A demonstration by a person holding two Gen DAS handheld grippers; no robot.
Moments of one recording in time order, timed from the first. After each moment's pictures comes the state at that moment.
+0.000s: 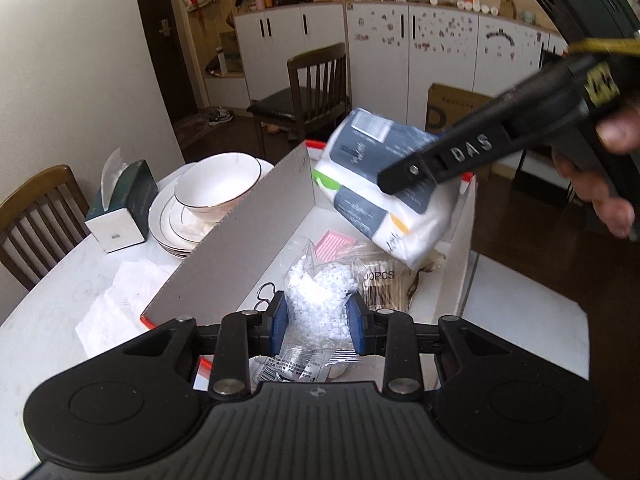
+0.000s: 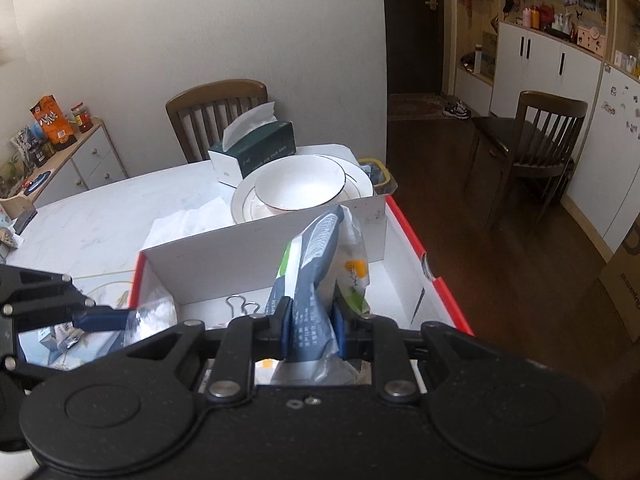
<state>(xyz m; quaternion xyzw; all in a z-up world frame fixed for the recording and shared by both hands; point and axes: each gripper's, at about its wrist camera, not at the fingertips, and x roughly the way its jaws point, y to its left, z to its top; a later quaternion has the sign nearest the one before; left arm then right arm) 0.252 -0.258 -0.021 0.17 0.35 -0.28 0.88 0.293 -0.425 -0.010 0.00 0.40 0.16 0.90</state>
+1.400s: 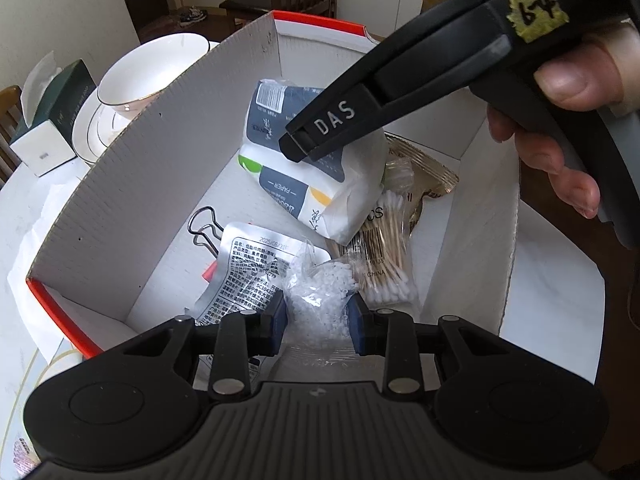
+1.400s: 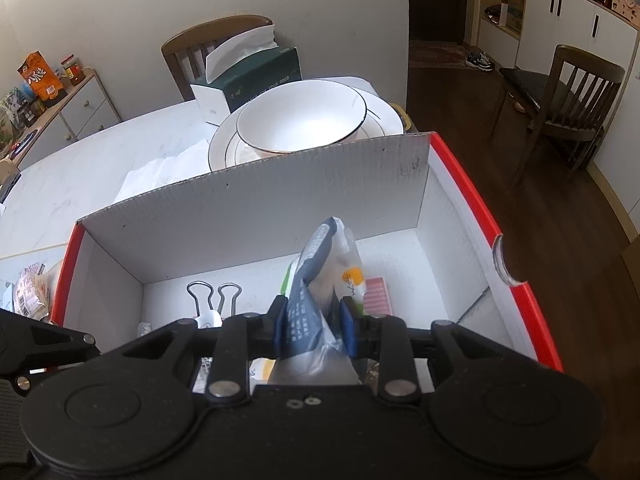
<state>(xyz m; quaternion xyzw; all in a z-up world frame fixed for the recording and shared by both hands) 0.297 -0.296 -0.091 0.18 0.50 -0.28 0.80 0.357 -0.403 -0.079 -0.02 0.47 0.18 0.86</state>
